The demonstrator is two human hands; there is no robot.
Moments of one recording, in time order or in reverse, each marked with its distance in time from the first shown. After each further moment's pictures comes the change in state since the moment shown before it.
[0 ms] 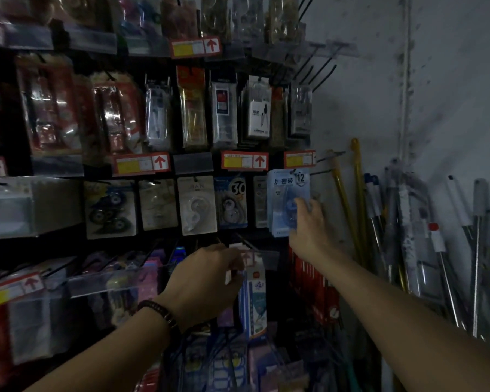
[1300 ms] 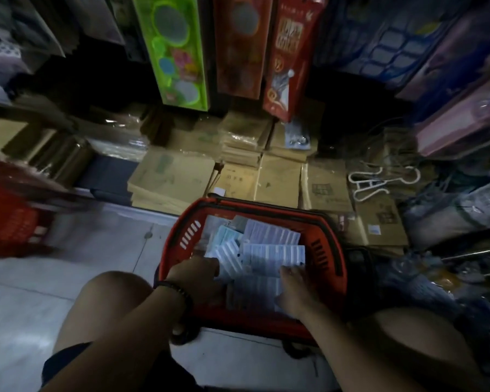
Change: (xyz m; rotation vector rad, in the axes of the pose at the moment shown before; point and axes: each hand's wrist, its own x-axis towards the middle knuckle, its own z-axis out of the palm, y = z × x) left_hand -0.598 -0.105 0.305 -0.280 -1.284 -0.893; right_hand -0.719 0.006 0.363 -0.243 -1.483 -0.079
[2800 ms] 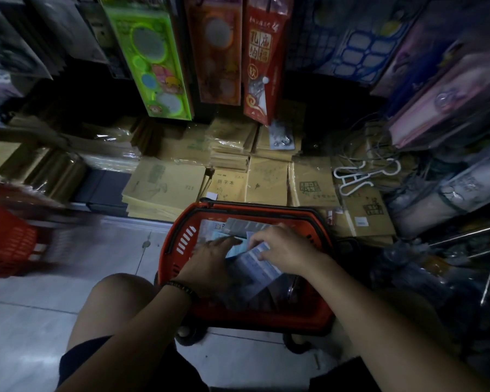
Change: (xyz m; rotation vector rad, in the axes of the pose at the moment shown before) left_hand 0.007 0.027 -0.009 -0.159 0.191 0.307; right_hand -0.025 -0.030 -0.132 0.247 0.131 -0.377
